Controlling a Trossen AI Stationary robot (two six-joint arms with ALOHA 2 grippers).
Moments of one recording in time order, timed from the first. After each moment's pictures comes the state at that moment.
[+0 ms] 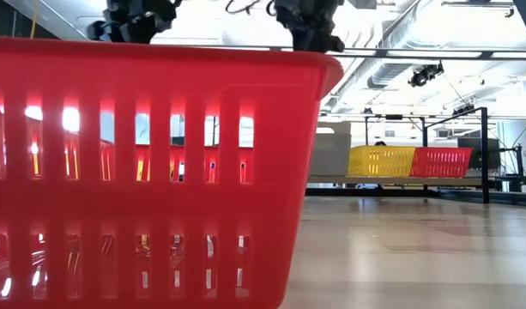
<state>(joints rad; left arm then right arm) 0.42 1.31 1.40 -1.44 -0.21 -0.64 -0.23 1.85 1.98 -1.29 0.12 0.35</state>
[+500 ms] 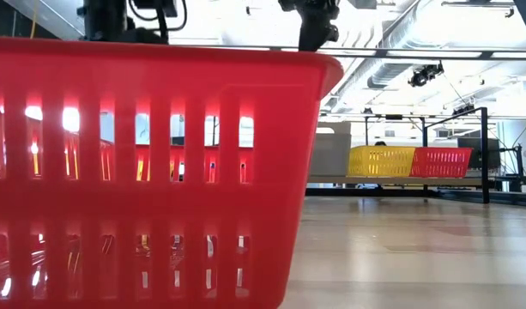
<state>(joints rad) 0.25 1.29 1.08 -1.26 -0.11 -1.07 -0.23 1.85 2.08 -1.39 0.05 0.09</state>
